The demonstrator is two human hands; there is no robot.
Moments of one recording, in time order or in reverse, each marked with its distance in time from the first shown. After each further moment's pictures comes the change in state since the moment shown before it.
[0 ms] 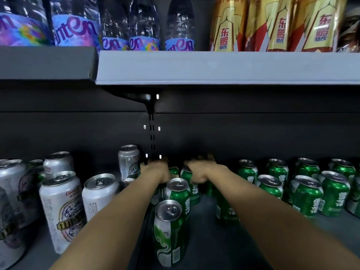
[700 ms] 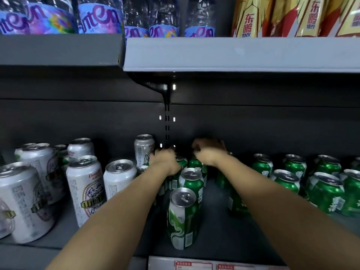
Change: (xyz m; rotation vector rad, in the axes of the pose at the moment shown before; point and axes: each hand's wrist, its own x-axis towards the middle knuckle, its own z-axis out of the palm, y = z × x) left_hand -0.024 -0.013 -0.002 -0.116 0.161 -0.042; right_hand 0.004 -0.014 -0.014 0.293 0.311 0.038
